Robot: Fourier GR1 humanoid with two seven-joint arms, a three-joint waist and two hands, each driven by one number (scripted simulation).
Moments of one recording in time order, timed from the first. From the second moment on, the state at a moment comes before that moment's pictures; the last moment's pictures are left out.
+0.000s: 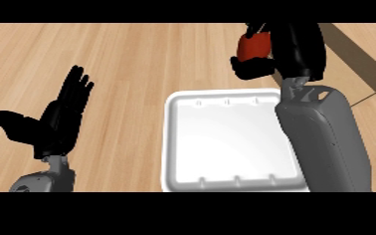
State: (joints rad) left arm -0.10 0.09 0.07 -1.67 0.08 0.09 0.22; right arm -0.72 -0.13 0.11 -1.56 0.98 0.09 0.56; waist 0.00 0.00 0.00
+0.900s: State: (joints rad) left arm -0.14 0.10 0.09 -1.65 0.10 0.08 0.23; right arm -0.88 -0.39 -0.10 -0.83 1.07 -0.18 0.17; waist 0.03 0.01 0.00
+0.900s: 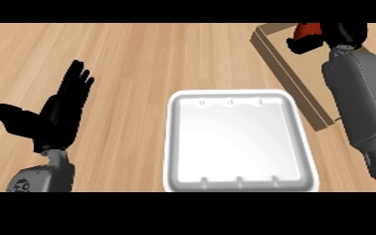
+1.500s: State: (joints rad) left arm -0.16 0.10 0.09 -1.65 0.10 0.06 0.23; right arm -0.97 -0.47 -0.15 -0.44 1.08 -0.14 0.05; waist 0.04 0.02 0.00
